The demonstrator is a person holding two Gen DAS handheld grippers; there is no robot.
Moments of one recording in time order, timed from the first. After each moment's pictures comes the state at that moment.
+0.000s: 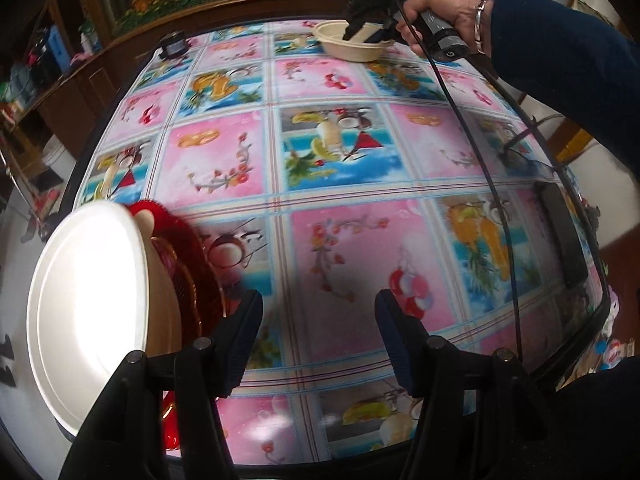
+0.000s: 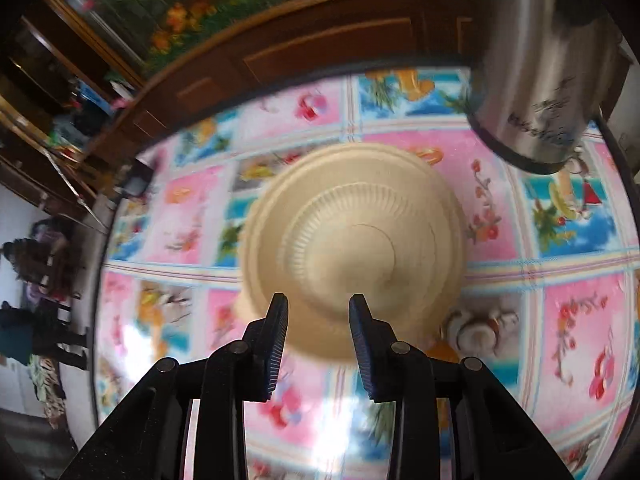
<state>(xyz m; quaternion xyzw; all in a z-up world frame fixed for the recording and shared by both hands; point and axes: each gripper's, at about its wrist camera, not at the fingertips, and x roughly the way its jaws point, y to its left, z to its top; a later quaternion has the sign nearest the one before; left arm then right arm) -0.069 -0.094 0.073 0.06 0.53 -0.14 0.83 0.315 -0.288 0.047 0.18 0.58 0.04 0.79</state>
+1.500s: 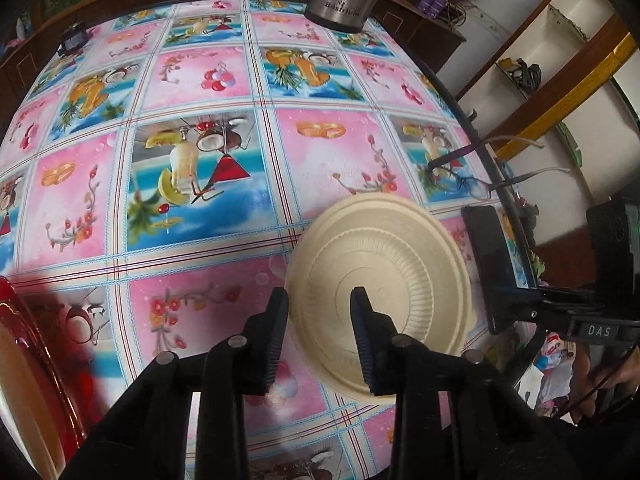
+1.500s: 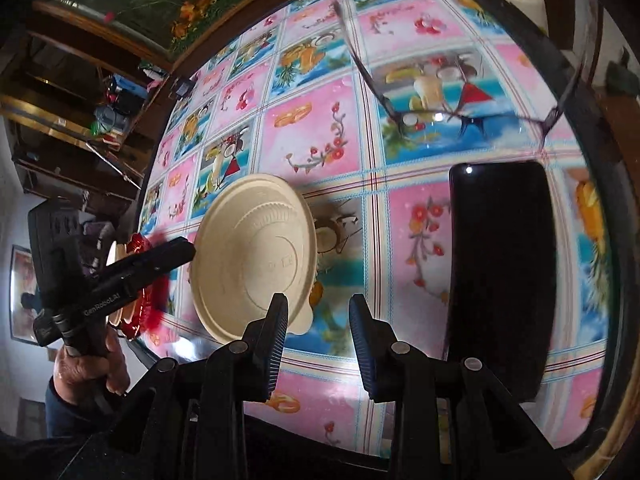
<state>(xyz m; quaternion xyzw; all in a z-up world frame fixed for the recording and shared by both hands) -0.016 -0.191 0.058 0.00 0.57 -0.26 0.78 -0.080 -0.367 0.068 0.28 0.59 0.10 0.75</state>
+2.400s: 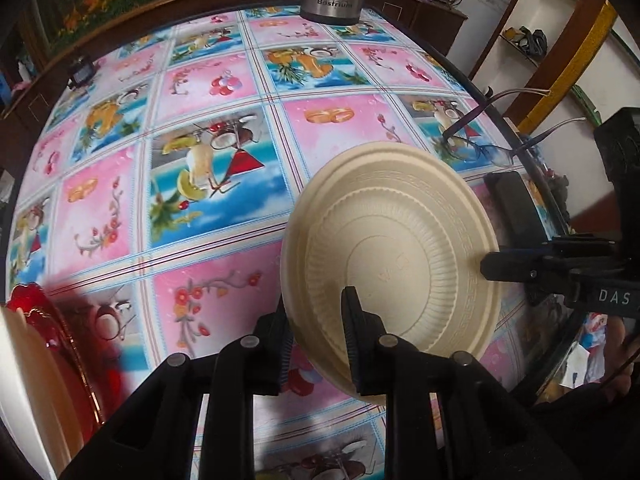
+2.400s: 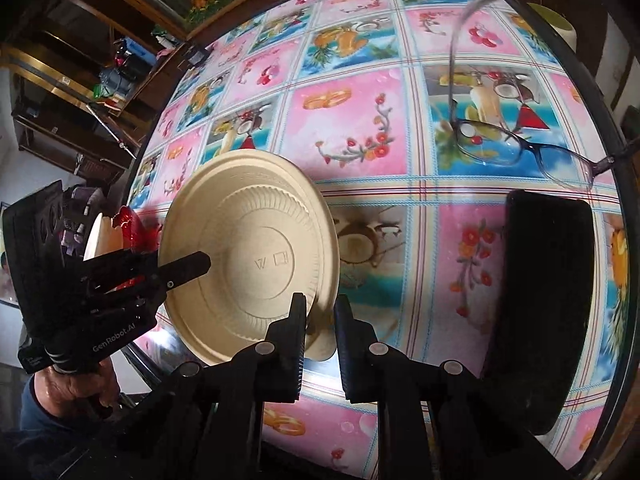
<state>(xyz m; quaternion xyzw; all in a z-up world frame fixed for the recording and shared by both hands) -0.042 -0.193 0.053 0.09 0.55 -0.23 0.80 -0.058 -0.327 0.064 0.21 0.59 0.12 0.77</state>
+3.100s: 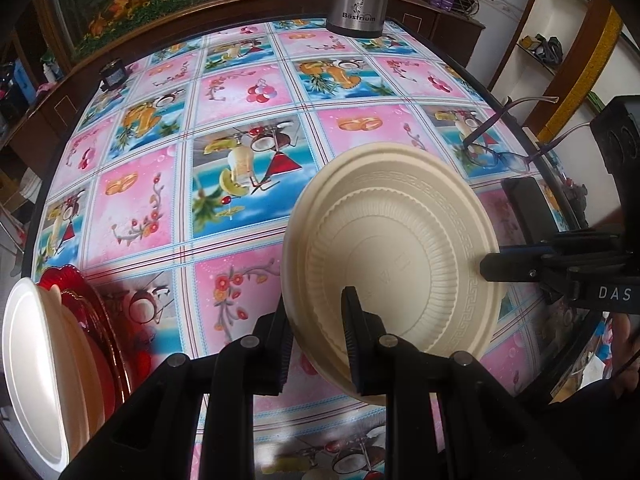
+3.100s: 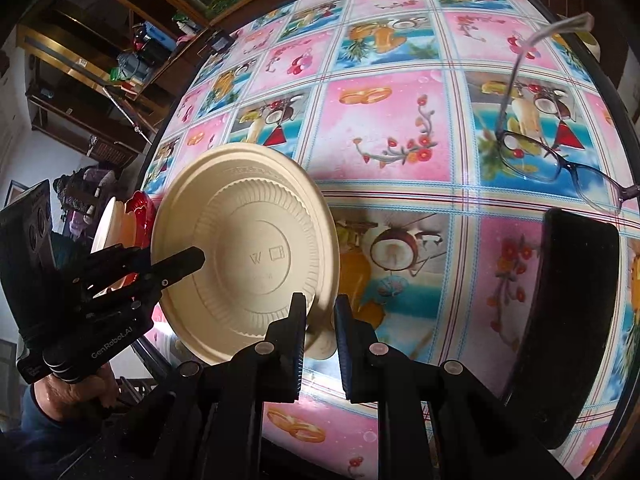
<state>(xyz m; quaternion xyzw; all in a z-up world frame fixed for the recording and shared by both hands) -0.054 -0.174 0.063 0.10 0.53 -0.19 0.82 -0.049 -0.303 0.066 0.19 0.59 0.16 0.77</state>
